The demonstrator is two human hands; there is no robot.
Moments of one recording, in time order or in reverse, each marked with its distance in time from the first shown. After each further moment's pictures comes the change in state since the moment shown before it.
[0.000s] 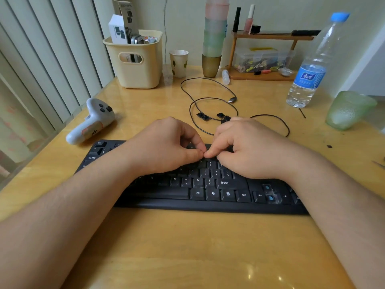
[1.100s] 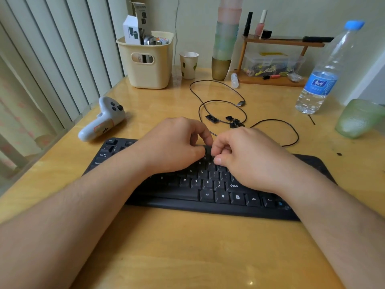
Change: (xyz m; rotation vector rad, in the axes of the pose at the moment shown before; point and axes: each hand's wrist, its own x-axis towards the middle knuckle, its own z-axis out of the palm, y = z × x) left_hand 0.002 -0.004 0.001 0.096 0.083 0.037; right_hand 0.002 -0.025 0.012 0.096 0.056 0.223
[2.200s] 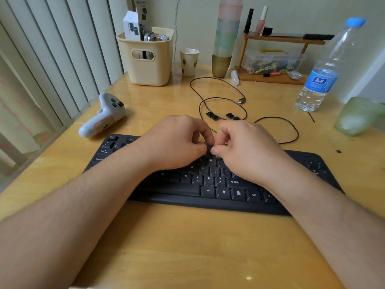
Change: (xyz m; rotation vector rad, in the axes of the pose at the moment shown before) left_hand 0.000 0.001 0.001 0.017 -0.015 0.001; right_hand 0.004 -0.007 0.007 0.001 0.148 0.089
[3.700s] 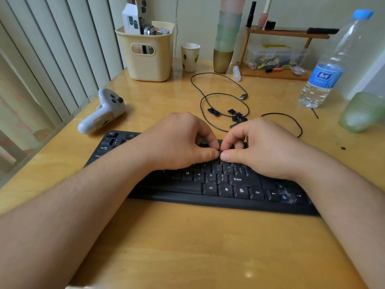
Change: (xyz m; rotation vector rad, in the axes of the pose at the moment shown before) left_hand -0.004 0.001 -0.004 -0.003 -0.065 0.032; right_hand 0.002 0.028 -0.014 0.138 -0.163 -0.063
